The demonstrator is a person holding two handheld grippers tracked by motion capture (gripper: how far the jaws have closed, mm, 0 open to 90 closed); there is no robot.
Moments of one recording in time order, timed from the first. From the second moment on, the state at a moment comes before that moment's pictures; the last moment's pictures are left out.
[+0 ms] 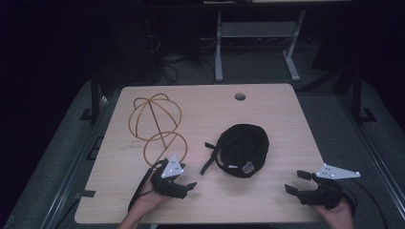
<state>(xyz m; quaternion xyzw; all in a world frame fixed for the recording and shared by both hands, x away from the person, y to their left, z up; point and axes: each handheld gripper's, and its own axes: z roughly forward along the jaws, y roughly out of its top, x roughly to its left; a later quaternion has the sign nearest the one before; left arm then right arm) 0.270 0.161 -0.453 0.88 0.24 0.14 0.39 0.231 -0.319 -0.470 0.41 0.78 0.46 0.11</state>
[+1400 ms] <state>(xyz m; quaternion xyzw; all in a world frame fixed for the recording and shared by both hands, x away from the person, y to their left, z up) 0.282 0.079 -0.390 0.91 0.13 0.11 0.38 0.230 -0.319 -0.466 0.41 0.77 0.47 0.11</state>
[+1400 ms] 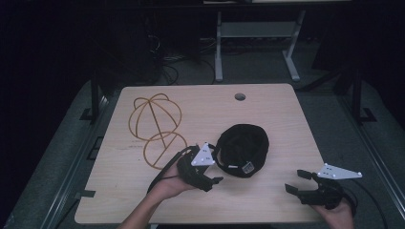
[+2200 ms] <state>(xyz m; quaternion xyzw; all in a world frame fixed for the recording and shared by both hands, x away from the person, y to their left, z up) 0.301 0.015 -0.401 0.95 0.06 0.09 0.31 0.230 -0.321 -0.463 0.40 0.77 0.50 0.10</state>
